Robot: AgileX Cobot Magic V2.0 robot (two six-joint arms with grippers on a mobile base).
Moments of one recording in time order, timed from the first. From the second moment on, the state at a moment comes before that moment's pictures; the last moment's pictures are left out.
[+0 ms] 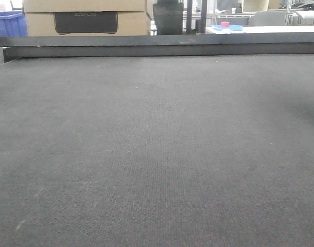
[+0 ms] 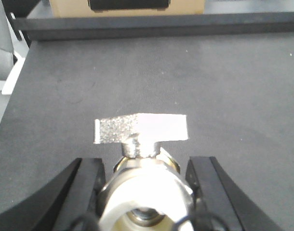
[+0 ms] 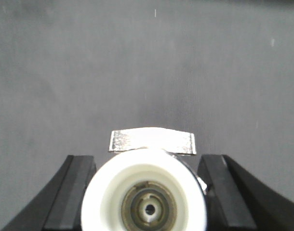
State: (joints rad) left arm 0.12 1.33 -1.65 -0.14 0.88 0.18; right arm 0.13 1.26 -1.47 0.08 0.87 -0.04
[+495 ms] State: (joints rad) left arm 0.12 1.33 -1.65 -0.16 0.95 0.18; right arm 0.13 1.26 -1.47 0.08 0.65 -0.04
